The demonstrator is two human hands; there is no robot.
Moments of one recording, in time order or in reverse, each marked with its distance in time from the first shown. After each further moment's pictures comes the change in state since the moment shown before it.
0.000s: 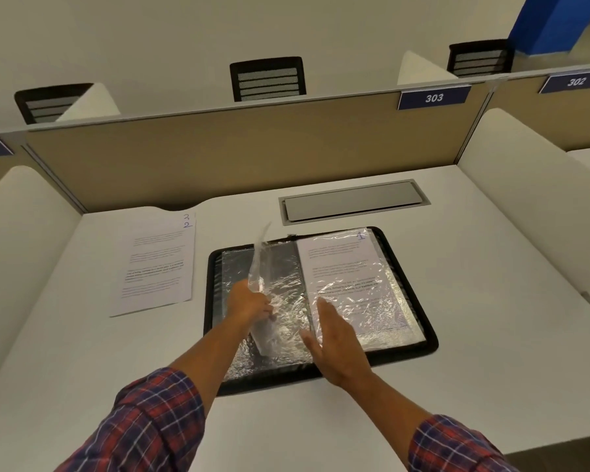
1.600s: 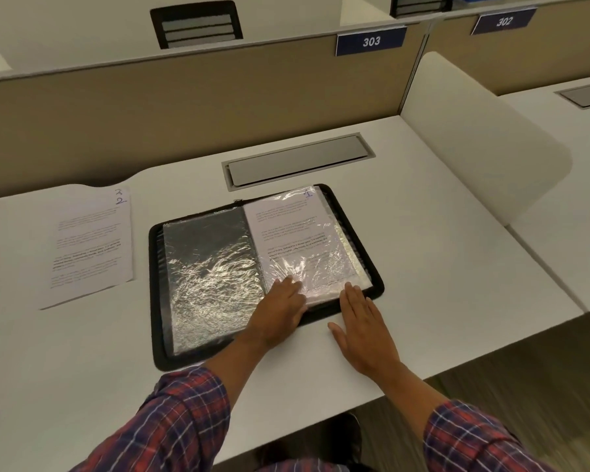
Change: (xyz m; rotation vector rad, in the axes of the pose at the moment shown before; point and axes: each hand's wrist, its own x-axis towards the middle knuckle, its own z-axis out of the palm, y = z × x) left_hand -0.070 -0.071 0.128 0.827 -0.295 1.275; right_hand -0.103 0.122 -0.020 -0.463 0.137 0.112
